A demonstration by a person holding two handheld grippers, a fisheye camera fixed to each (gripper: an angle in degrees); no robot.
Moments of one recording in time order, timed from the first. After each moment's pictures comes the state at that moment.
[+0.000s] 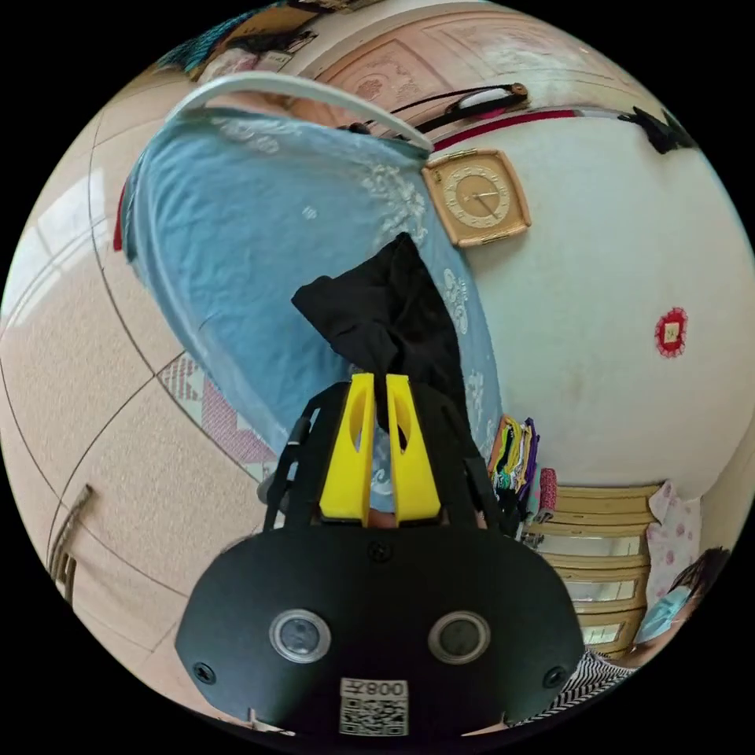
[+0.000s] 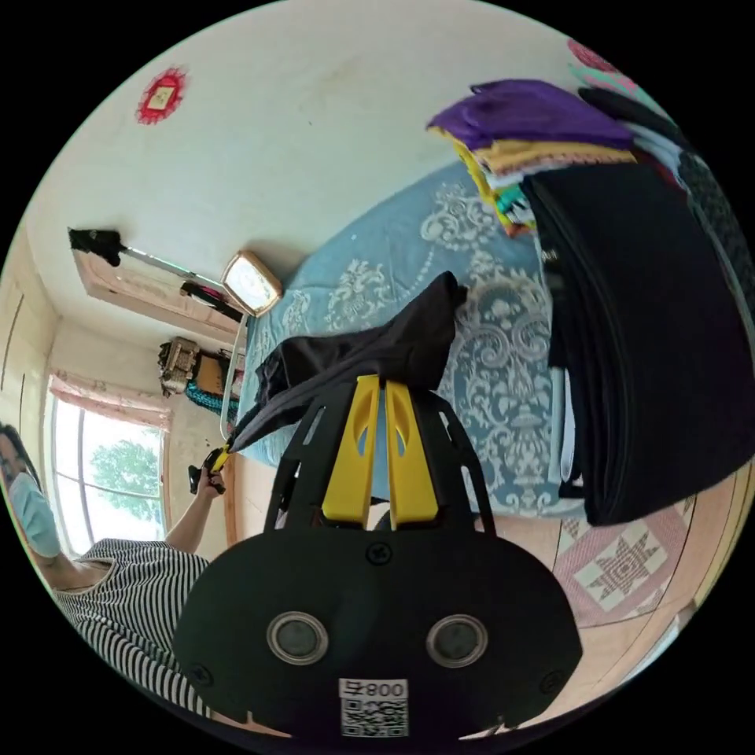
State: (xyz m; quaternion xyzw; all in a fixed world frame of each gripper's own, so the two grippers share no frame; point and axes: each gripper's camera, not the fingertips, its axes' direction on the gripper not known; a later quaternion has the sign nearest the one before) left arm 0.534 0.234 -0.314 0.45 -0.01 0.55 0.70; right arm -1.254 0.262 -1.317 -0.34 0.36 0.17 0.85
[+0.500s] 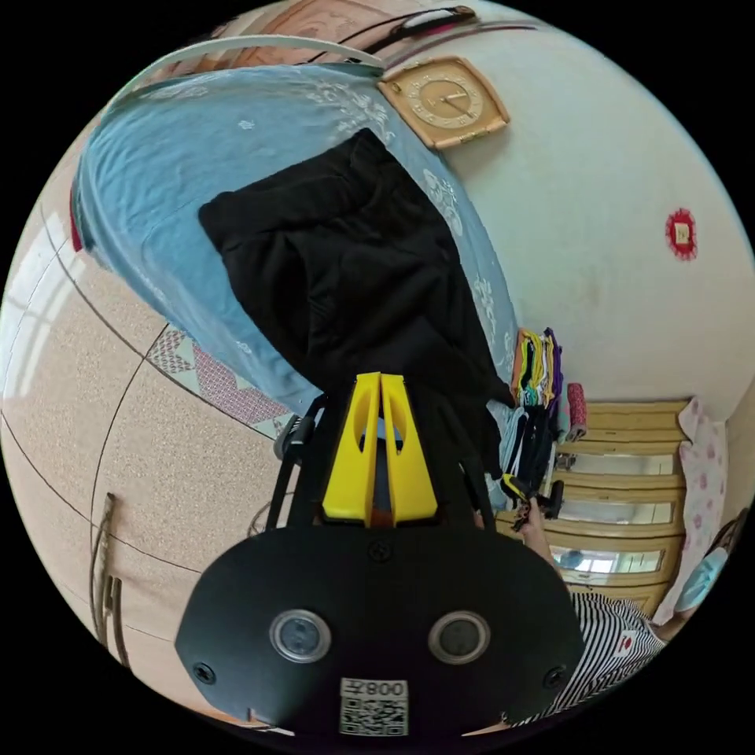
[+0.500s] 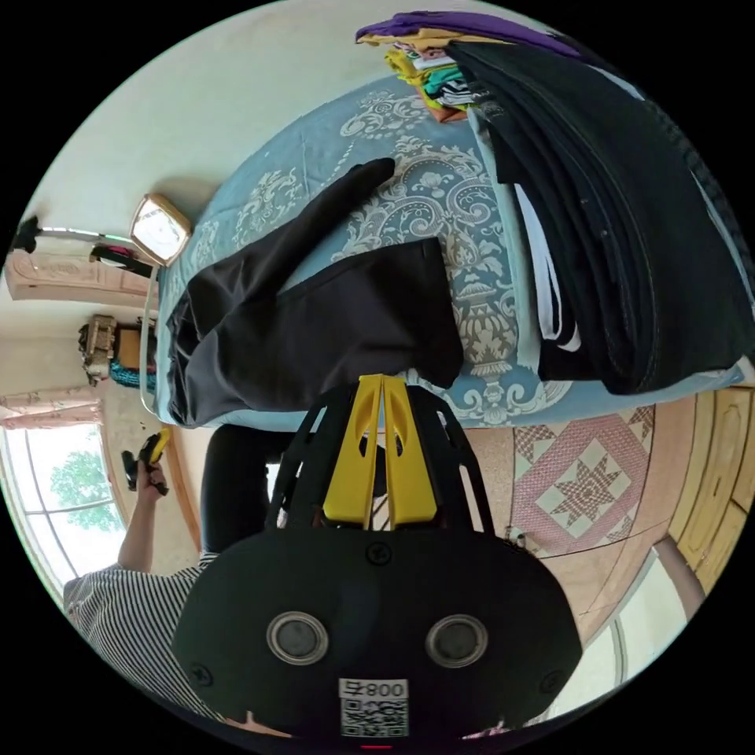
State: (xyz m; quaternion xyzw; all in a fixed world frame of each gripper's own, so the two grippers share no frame) left arm 0.572 0.261 -0.140 0.38 -0.14 0.59 0.70; right arm -1.256 0.334 -1.292 -0.44 0.48 0.17 0.74
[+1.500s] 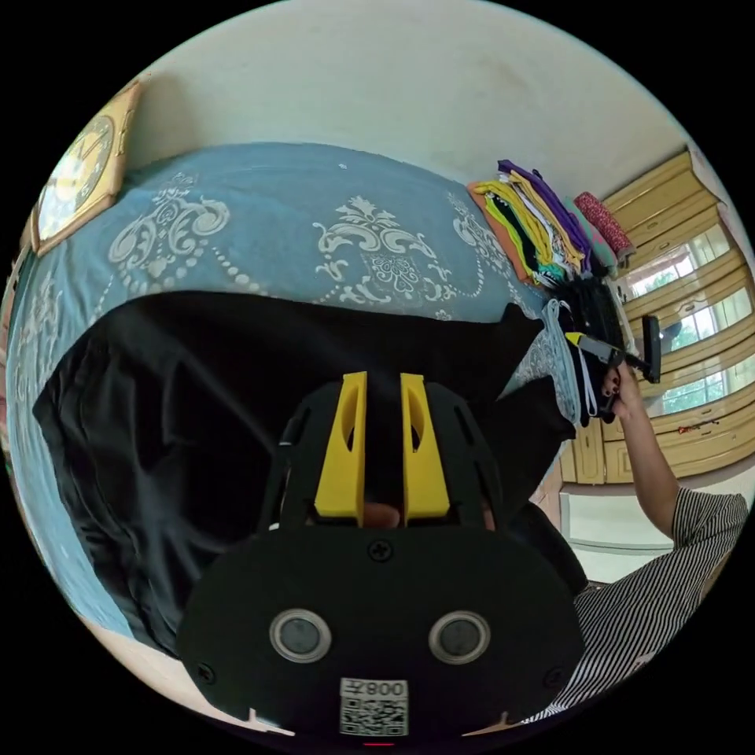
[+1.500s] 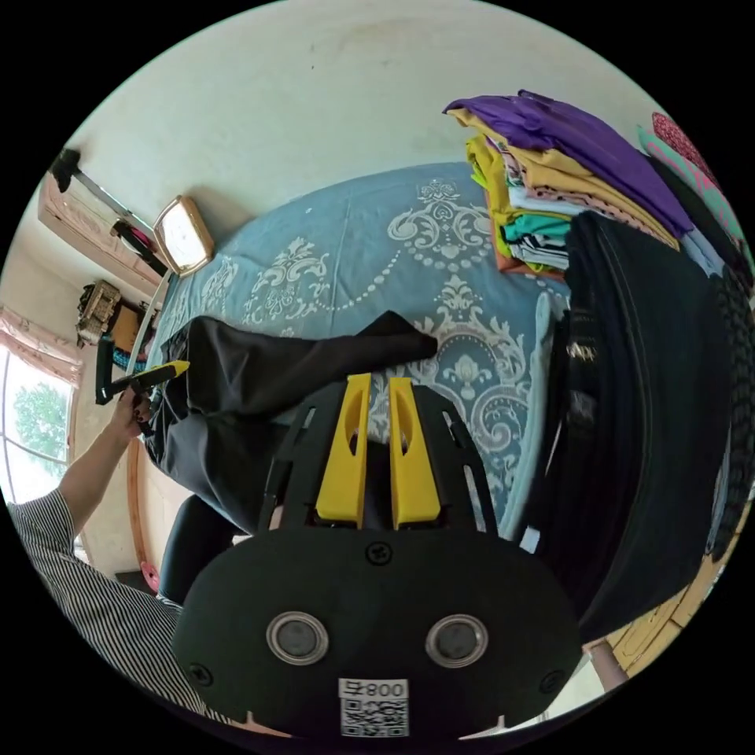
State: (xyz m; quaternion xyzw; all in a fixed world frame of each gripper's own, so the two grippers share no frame) left arm 0.976 0.470 0.353 0.27 -0.42 0.73 0.46; right arm -1.200 0.182 -1.145 -0.41 0.46 0.02 0.79
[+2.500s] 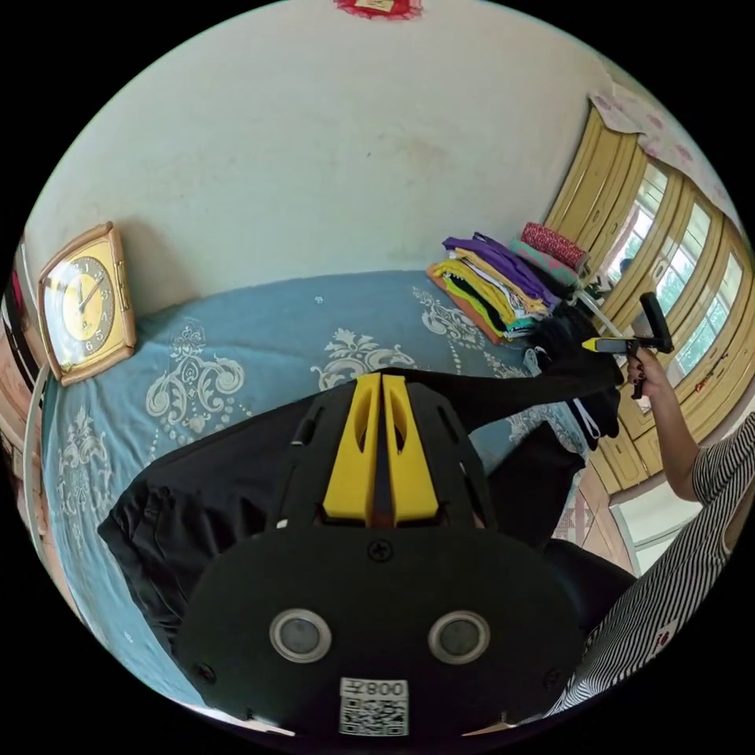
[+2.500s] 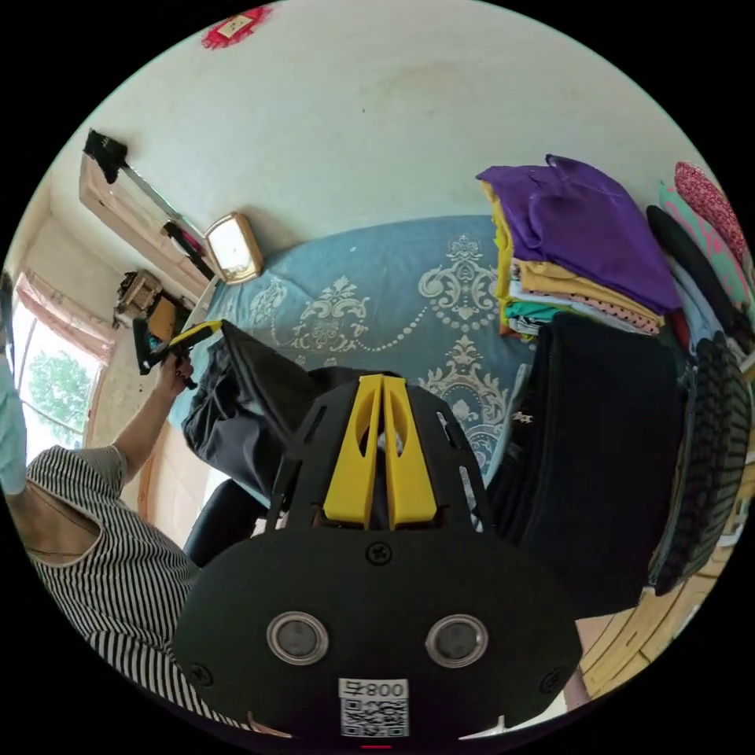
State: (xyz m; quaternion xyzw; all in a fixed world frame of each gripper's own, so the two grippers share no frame) left arm 1.139 0.680 0.442 0.32 -0.35 0.83 0.29; right arm -1.244 0.020 -1.110 -0.41 0.43 -0.01 0.81
